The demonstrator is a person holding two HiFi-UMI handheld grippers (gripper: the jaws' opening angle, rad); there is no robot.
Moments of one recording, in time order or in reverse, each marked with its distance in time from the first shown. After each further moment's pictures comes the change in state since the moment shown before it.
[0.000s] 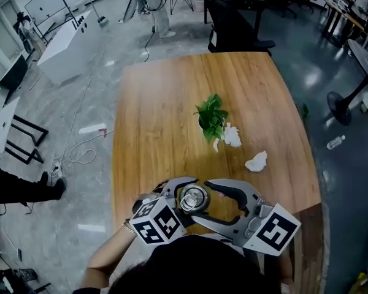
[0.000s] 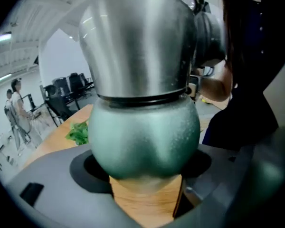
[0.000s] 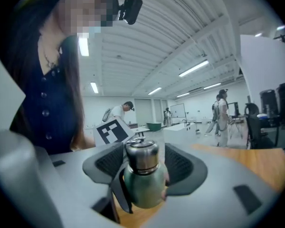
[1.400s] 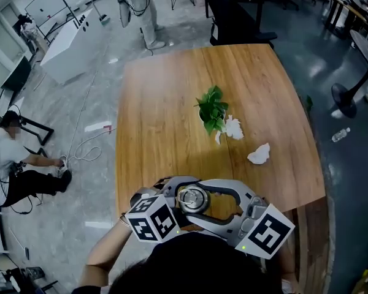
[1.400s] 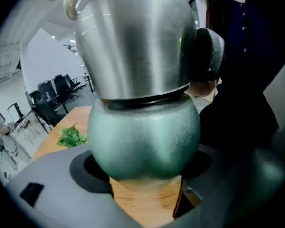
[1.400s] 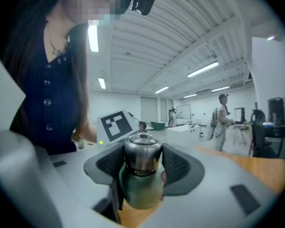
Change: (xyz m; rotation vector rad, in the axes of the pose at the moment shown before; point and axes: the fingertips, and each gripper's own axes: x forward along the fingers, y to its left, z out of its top) left arm -0.006 -0.027 0.002 0.103 0.035 -0.106; right arm 0.000 0.021 -0.011 -0.135 0.050 0.060
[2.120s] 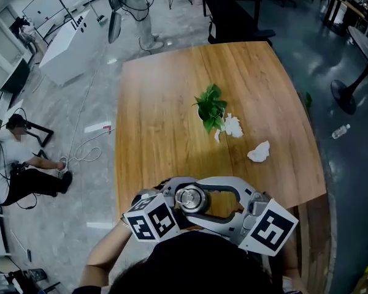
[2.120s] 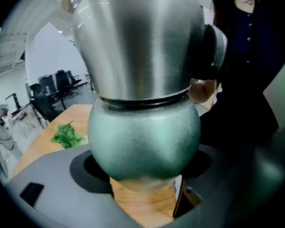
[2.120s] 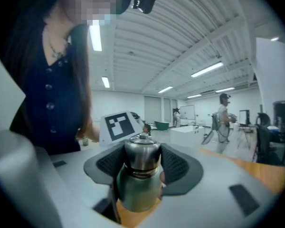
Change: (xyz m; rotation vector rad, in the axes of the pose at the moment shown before) left arm 0.000 -0.008 0.006 -0.056 -0.032 -0.046; right arm -0.001 0.003 0.009 -0.047 -0.007 0.058
